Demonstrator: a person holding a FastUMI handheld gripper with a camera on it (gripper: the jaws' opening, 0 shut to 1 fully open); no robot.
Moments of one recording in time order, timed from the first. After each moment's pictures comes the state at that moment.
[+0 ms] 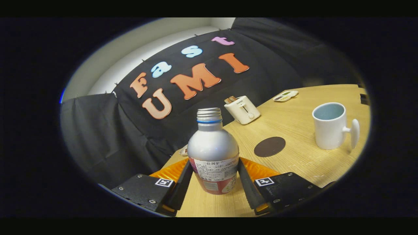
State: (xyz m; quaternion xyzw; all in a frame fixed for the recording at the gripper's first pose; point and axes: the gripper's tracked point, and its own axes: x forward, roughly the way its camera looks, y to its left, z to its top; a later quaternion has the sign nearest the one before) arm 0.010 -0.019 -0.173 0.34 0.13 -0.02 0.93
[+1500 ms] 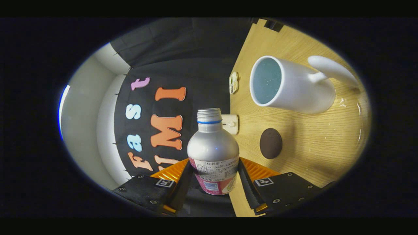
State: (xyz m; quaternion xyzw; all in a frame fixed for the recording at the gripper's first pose) arm 0.035 -0.103 -0.168 0.71 0.02 -0.10 0.69
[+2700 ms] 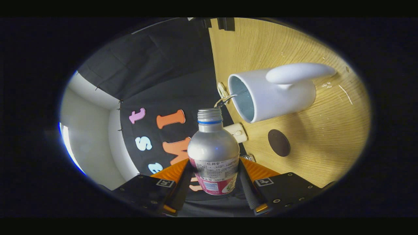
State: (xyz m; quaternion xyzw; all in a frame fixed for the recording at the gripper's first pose) arm 0.026 -0.146 -0.149 0.81 -0.05 -0.13 0.57
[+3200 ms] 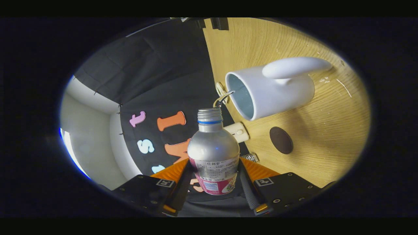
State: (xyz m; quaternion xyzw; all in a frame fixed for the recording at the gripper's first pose) arm 0.027 -0.147 -0.148 0.83 -0.05 -0.13 0.55
